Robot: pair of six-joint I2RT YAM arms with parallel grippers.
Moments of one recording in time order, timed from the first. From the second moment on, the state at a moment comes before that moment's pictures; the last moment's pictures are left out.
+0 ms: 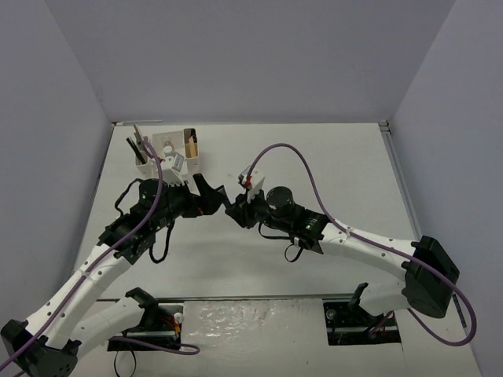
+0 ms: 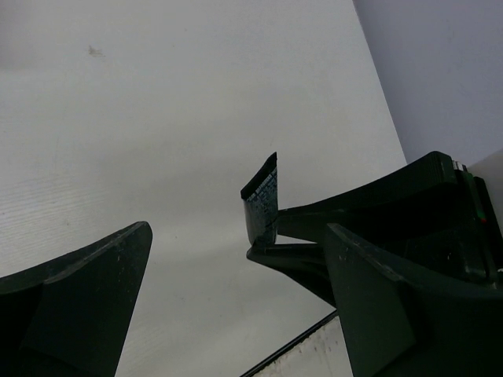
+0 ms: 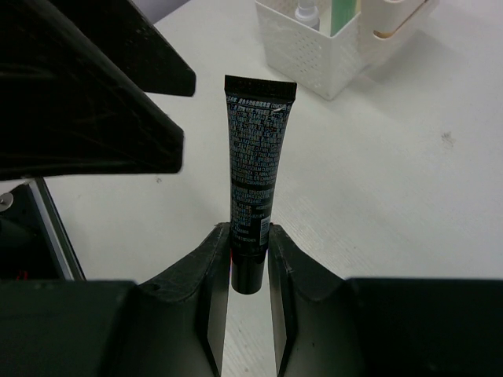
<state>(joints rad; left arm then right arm) -0.54 0.87 0.89 -0.37 0.08 -0.62 0.94 1.34 0.84 0.23 -0.07 0.18</state>
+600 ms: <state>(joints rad) -0.64 0.91 0.89 -0.27 -0.06 -0.62 0.99 1.34 0.83 0.38 -0.07 0.23</state>
